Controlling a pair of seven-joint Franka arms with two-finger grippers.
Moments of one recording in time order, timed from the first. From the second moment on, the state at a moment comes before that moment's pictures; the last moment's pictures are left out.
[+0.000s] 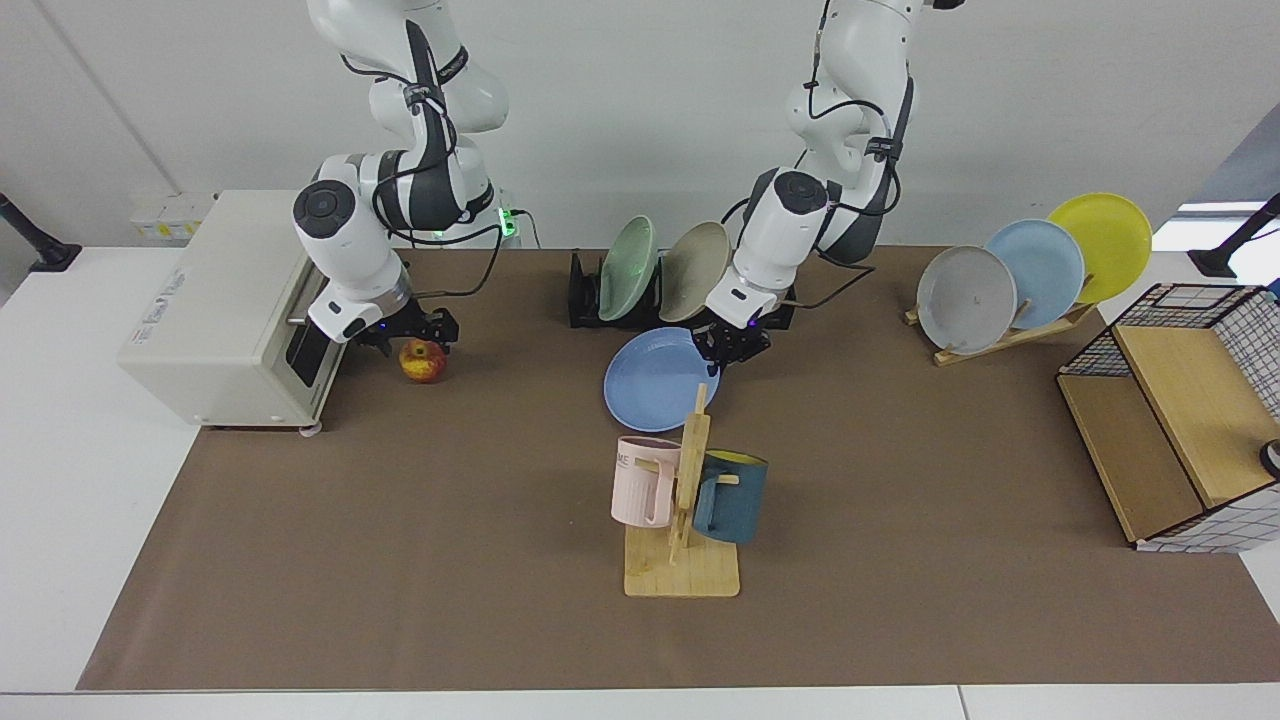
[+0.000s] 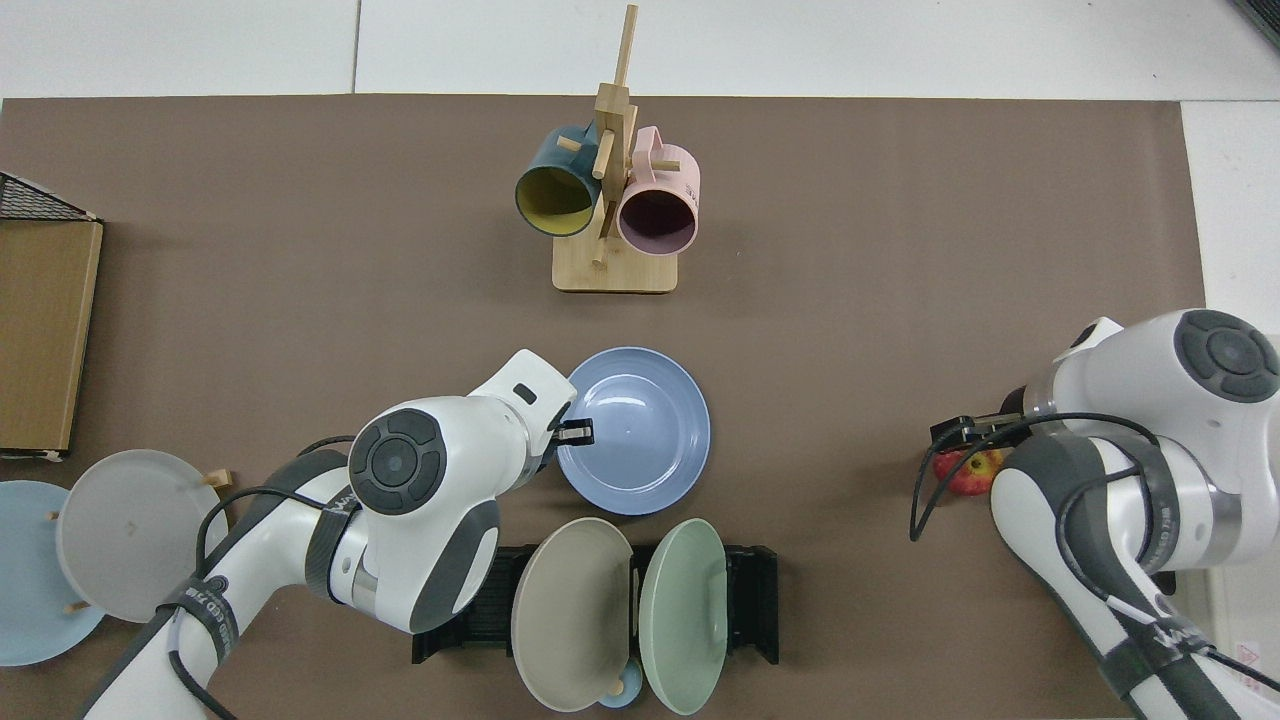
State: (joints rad) left arm 0.08 0.11 -0.63 -2.26 -0.14 2.55 -0.49; right arm 0.01 0.00 0.00 -2.27 -0.02 2.12 -0.01
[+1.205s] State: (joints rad) left arm 0.13 0.01 -0.26 -1.71 0.08 1.72 -0.22; right arm 0.02 0.07 0.00 -2.31 -0.03 2.22 0.00
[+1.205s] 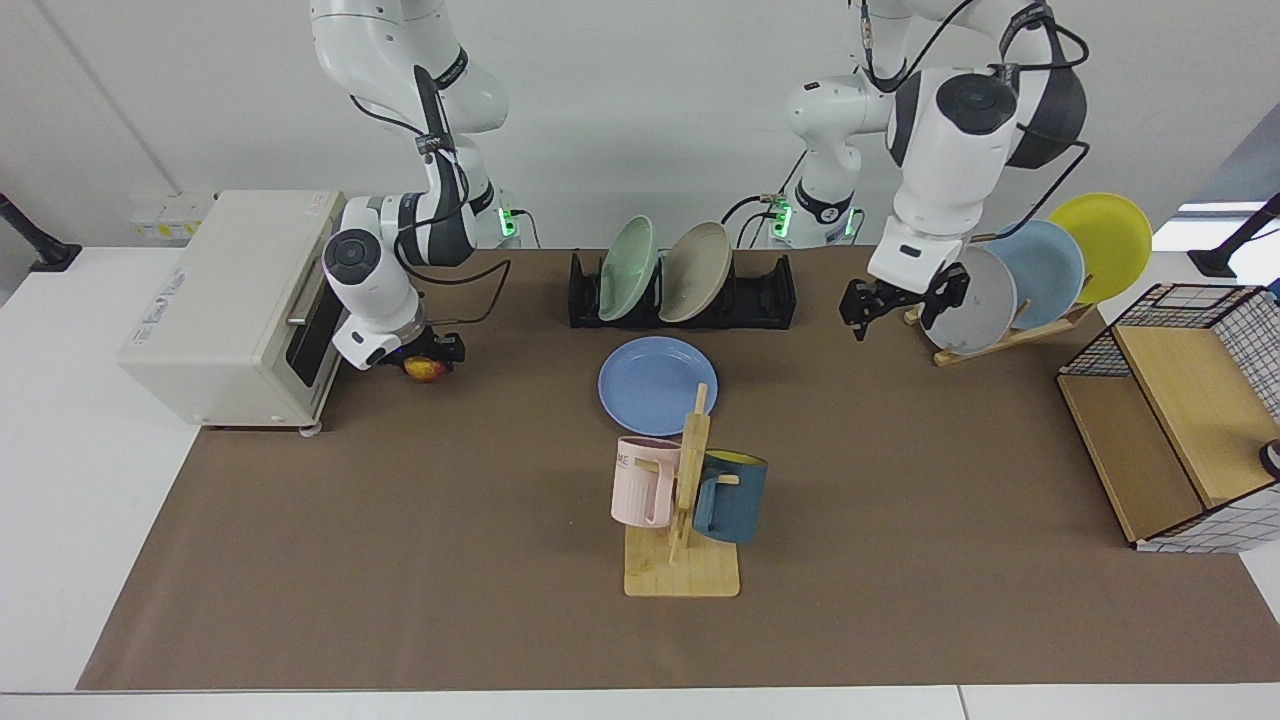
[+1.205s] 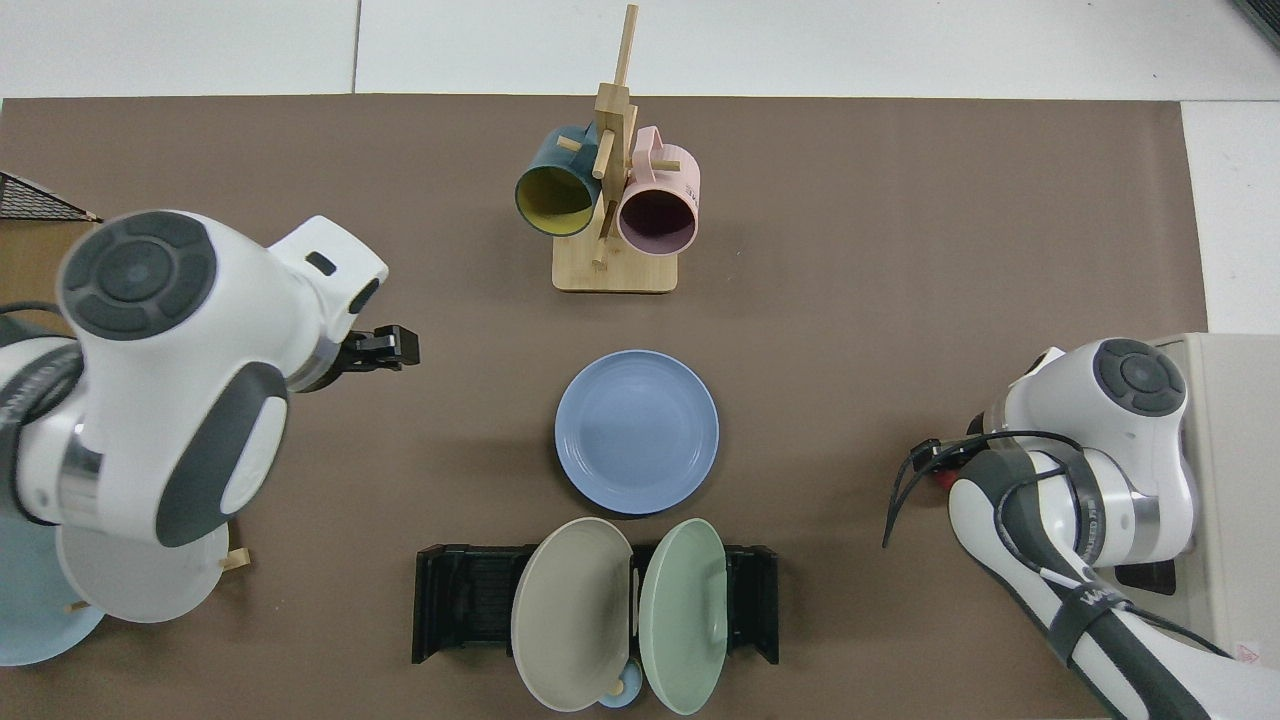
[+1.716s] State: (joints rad) left arm 0.14 -0.01 -0.10 -1.65 0.00 1.67 -0.03; right arm 0.24 0.06 0.01 -2.10 -0.03 2.11 0.26
